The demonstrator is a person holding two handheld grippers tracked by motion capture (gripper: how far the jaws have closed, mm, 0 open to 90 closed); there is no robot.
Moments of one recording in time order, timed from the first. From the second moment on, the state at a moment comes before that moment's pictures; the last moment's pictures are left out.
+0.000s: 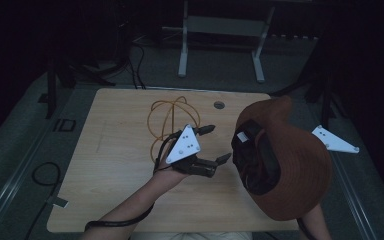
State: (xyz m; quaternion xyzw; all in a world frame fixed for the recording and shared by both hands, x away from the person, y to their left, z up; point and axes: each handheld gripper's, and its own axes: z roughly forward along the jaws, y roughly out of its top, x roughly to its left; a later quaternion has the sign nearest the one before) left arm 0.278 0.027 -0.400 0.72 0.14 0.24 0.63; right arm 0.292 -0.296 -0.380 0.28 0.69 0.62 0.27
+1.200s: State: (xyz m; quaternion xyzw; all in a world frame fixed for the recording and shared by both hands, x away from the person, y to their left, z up) left arm 0.219 0.170 -0.514 0.69 0.31 0.31 0.58; right arm 0.410 -0.177 -0.313 0.28 0.67 0.60 0.33
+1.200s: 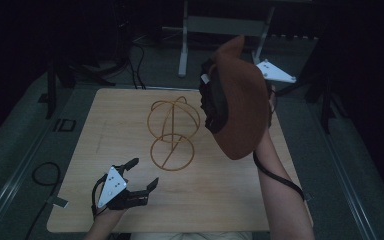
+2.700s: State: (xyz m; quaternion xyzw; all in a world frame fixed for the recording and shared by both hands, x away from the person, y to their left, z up) left arm 0.224 0.179 -0.532 0.68 0.33 0.30 0.57; right arm 0.406 -0.075 -0.355 0.20 0.76 0.59 0.18
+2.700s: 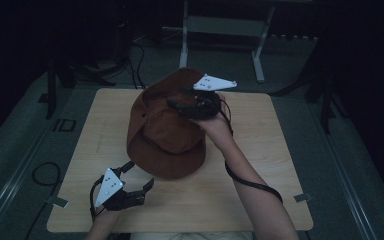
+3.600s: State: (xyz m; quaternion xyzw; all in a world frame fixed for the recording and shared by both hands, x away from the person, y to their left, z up) left arm 0.225 0.175 -0.535 0.69 0.33 0.30 0.57; right arm 0.388 -0.138 -0.395 0.22 0.78 0.56 0.16
